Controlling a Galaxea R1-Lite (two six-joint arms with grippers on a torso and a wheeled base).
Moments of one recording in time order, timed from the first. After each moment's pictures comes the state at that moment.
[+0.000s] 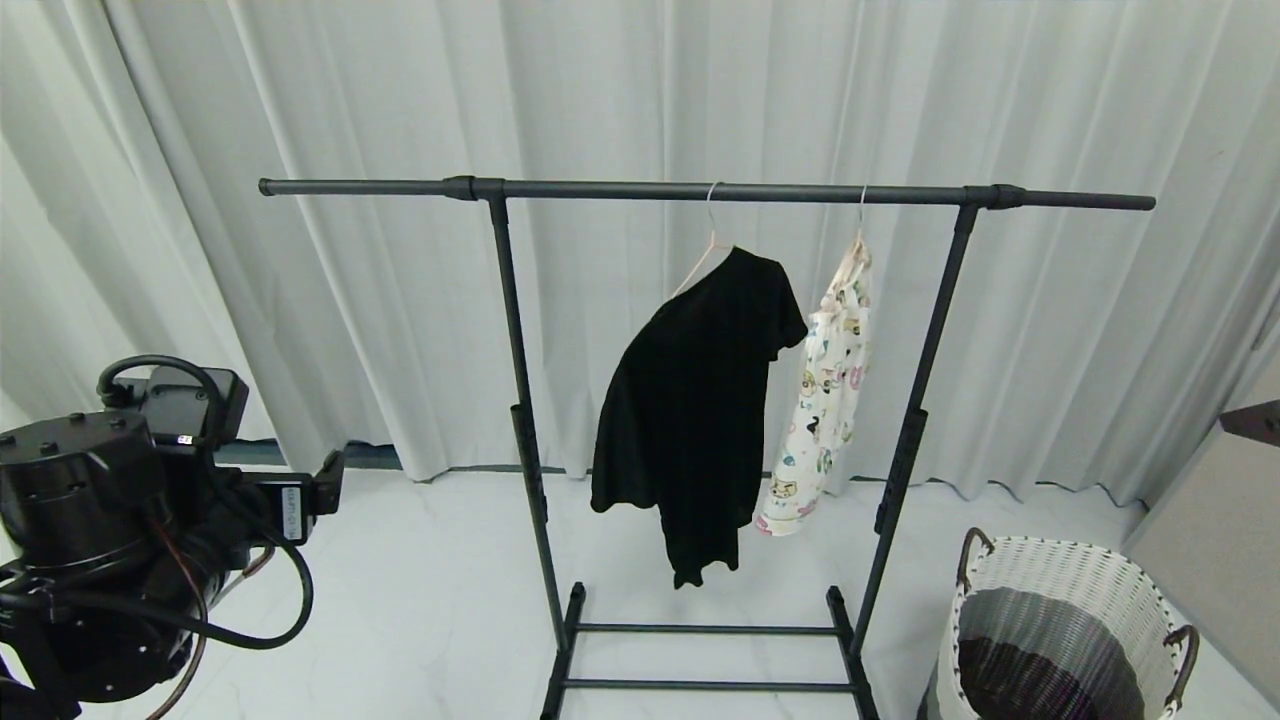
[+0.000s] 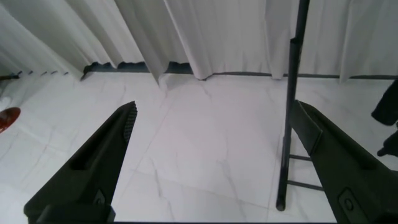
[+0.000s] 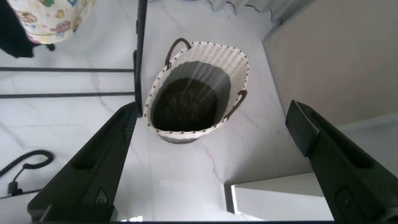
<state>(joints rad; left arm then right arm) -0.12 1.50 -0.33 -0.92 0.44 0.21 0.20 1.23 -1.21 0.59 -0.39 -0.02</state>
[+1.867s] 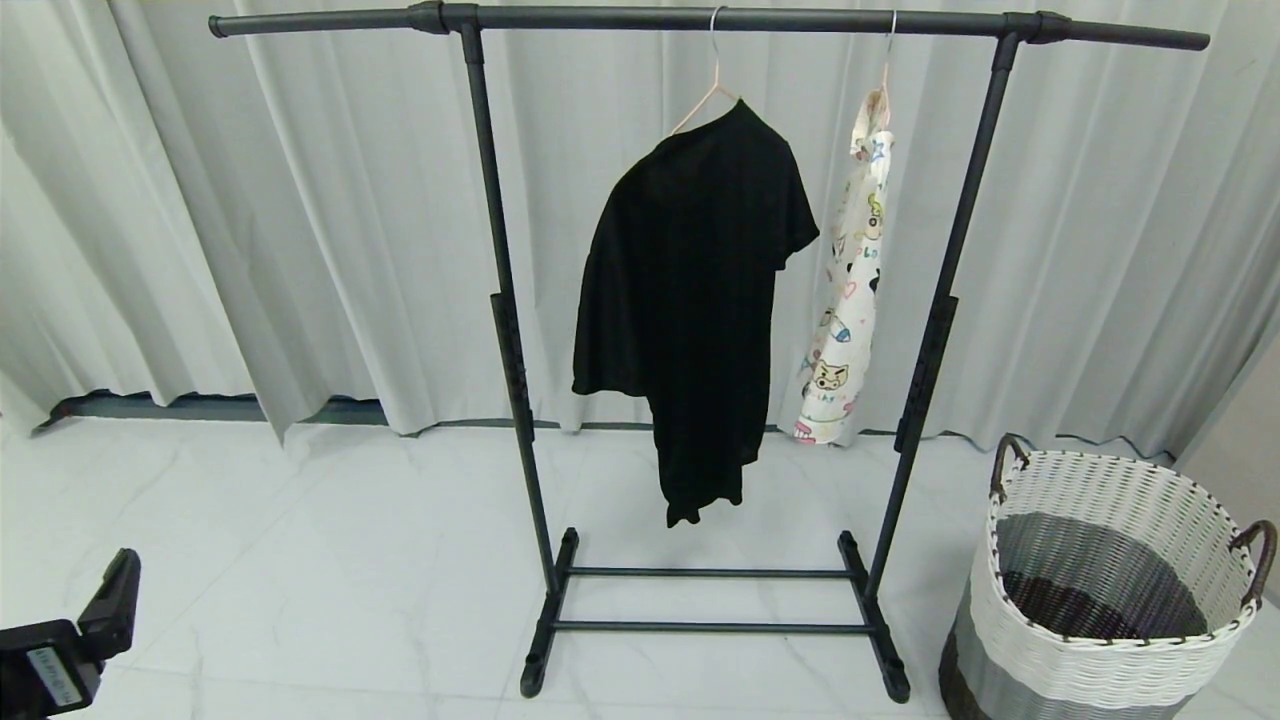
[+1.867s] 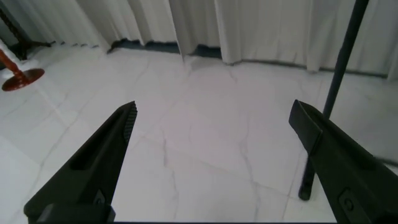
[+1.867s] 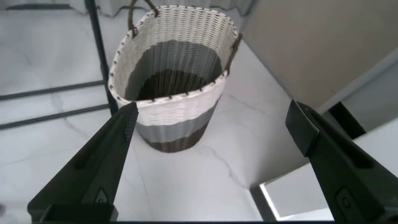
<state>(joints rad) 0.03 0.94 -0.01 -0.84 0.45 0.20 0.02 0.65 -0.49 0.19 -0.40 -0.04</state>
